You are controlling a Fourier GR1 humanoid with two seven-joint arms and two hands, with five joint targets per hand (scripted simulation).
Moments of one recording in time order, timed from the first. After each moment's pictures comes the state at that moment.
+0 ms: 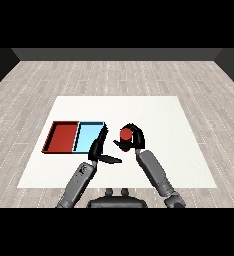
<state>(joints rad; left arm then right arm) -0.20 0.00 -0.40 -1.50 0.09 0.23 -0.21 -0.42 -0.01 0.31 -1.24 -0.23 -0.33 -0.37</state>
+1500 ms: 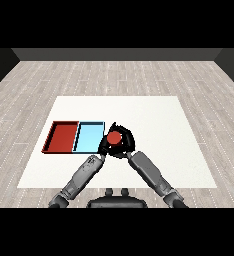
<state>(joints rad) -0.41 0.02 -0.52 -1.28 0.17 0.37 -0.21 -0.48 -0.01 0.51 -1.32 -0.32 -0.43 -0.37</state>
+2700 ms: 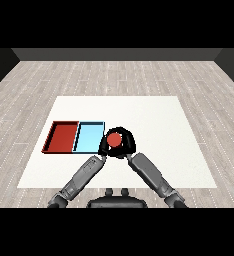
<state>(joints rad) -0.41 0.03 -0.56 -1.29 0.13 0.56 -0.15 -0.46 -0.02 0.54 -1.37 -0.34 -0.45 -0.40</state>
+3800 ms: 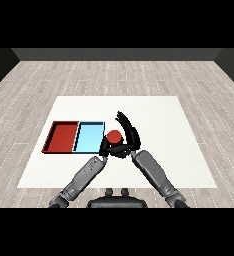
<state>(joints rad) -0.40 0.01 -0.56 -1.31 0.14 0.58 -0.17 -0.47 -0.03 0.45 -1.46 -0.25 -0.37 -0.31</state>
